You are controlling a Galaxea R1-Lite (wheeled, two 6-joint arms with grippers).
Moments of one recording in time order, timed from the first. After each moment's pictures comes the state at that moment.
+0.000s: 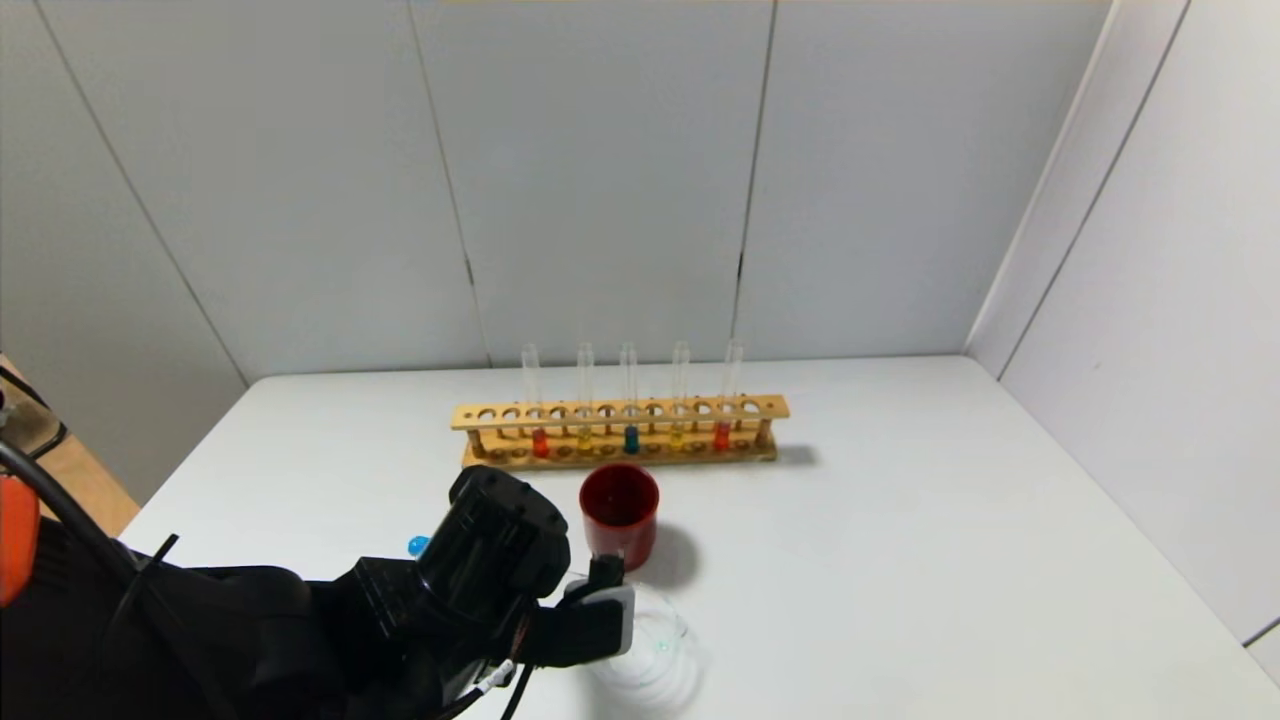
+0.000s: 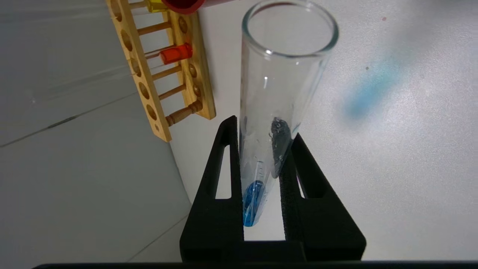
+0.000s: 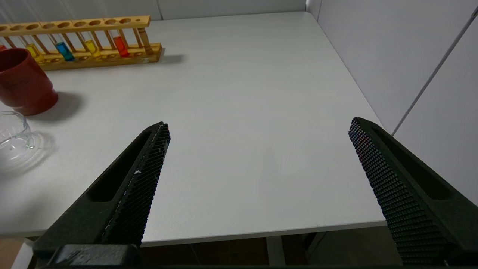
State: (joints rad) left arm -0.83 1.77 -0.65 -0.34 0.52 1.04; right arm 0.00 0.00 -0.08 0.17 -0.03 0.05
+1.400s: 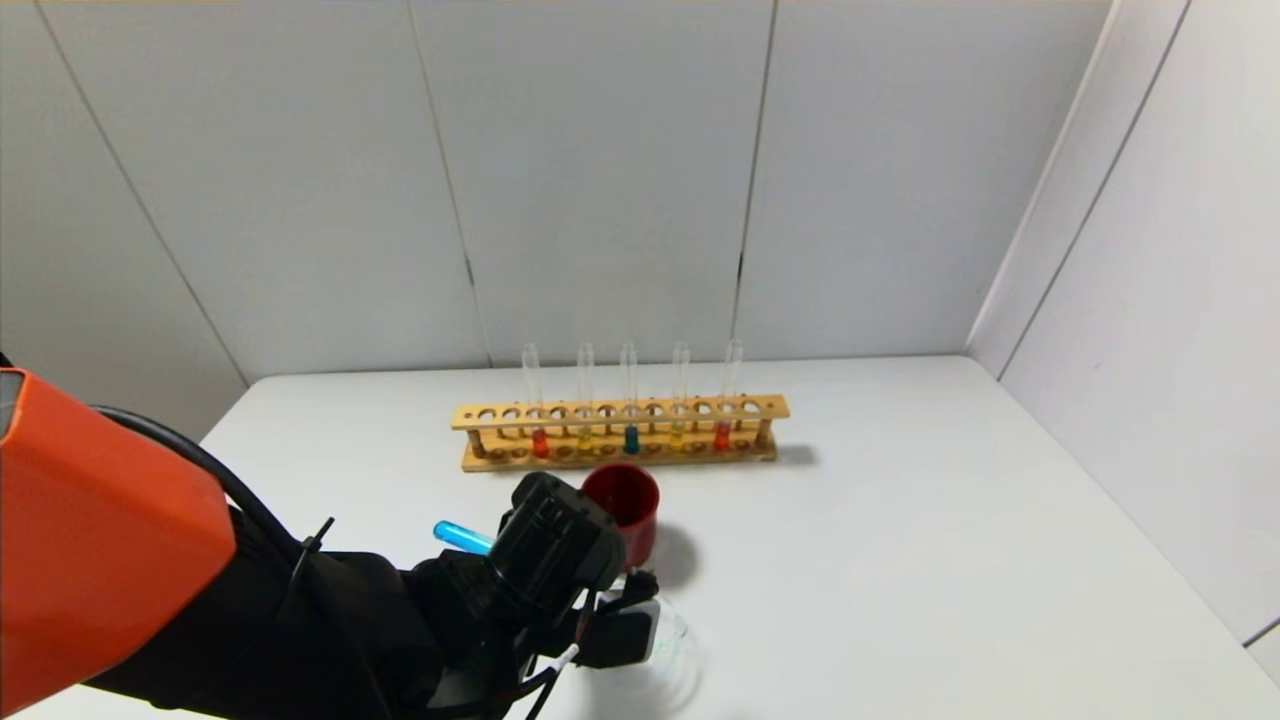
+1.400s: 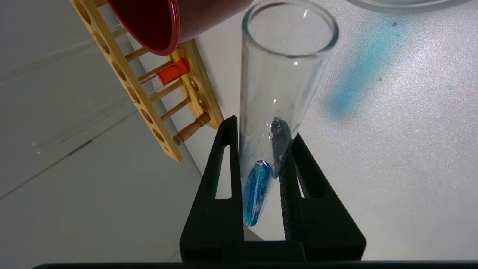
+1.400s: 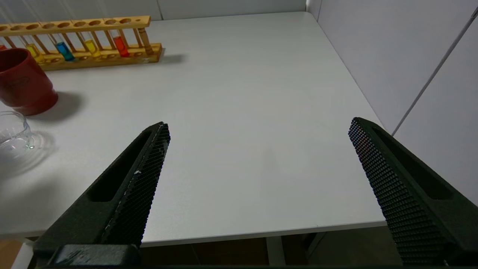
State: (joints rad) left arm -0.84 1.91 -0.75 -0.34 0.59 1.17; right arm 0.00 0.00 -0.08 0.17 -0.03 0.05
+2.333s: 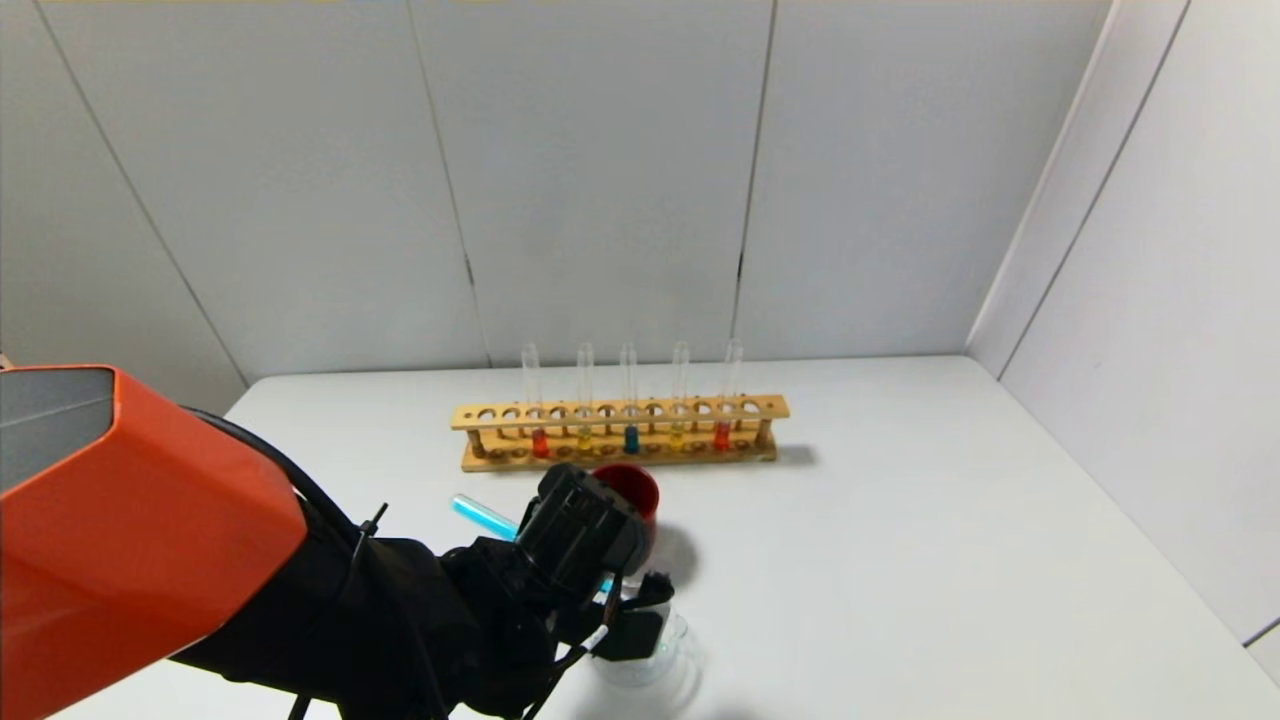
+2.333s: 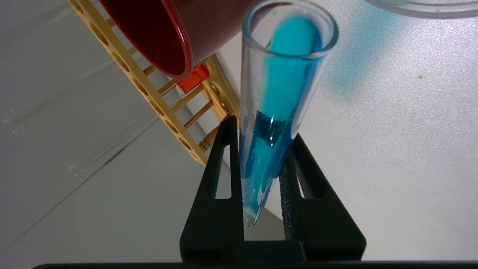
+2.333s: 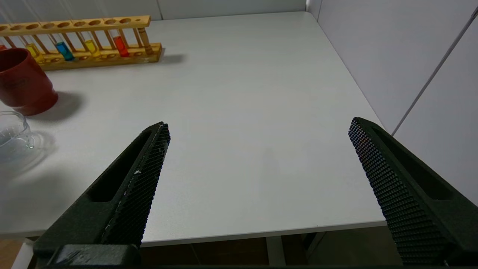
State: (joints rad) left arm -0.84 1.97 -0.81 -0.34 0.64 1.31; right arm 0.00 0.00 -0.08 0.17 -0.03 0.05
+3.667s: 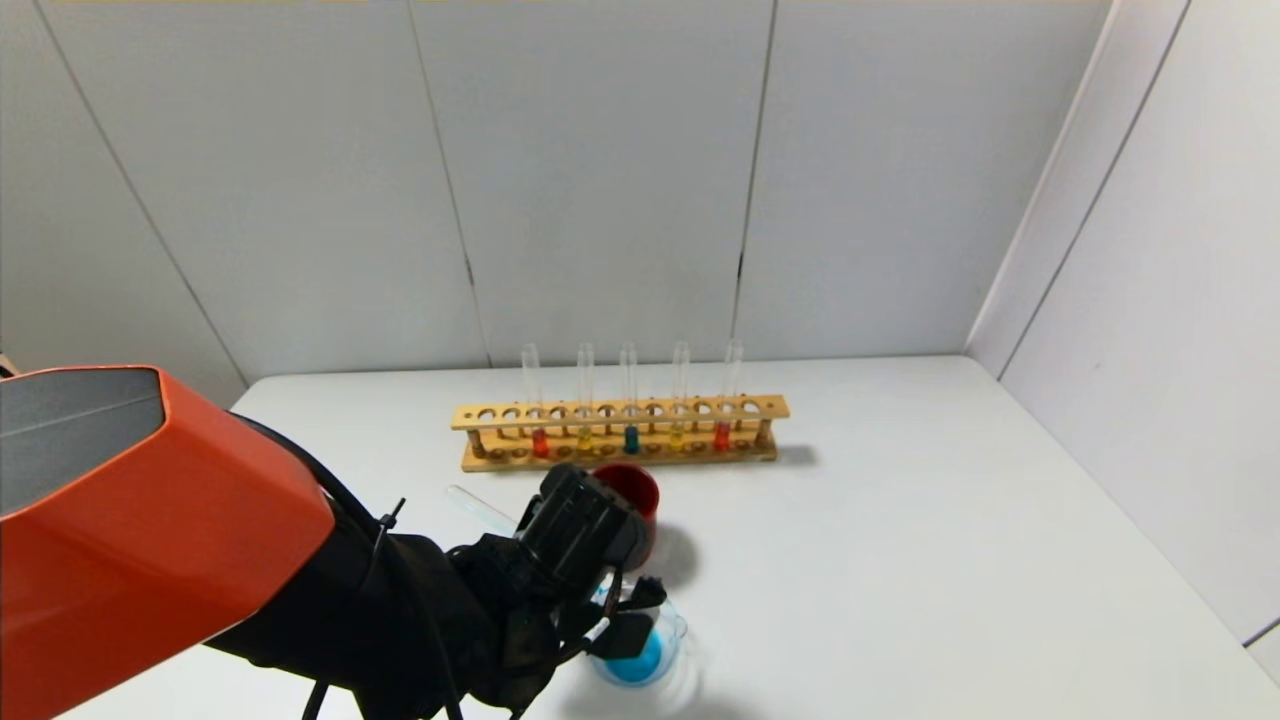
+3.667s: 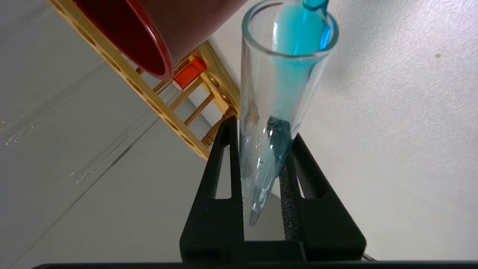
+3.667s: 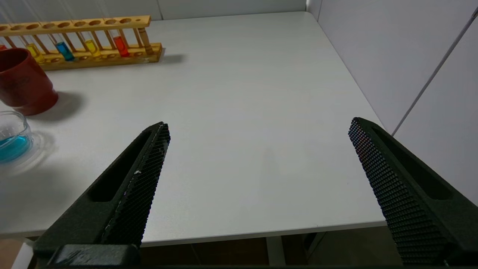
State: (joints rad) left arm -0.83 2.00 -0.83 -0.34 0.68 1.39; right arm 0.00 0.00 -0.08 0.17 -0.03 0.05
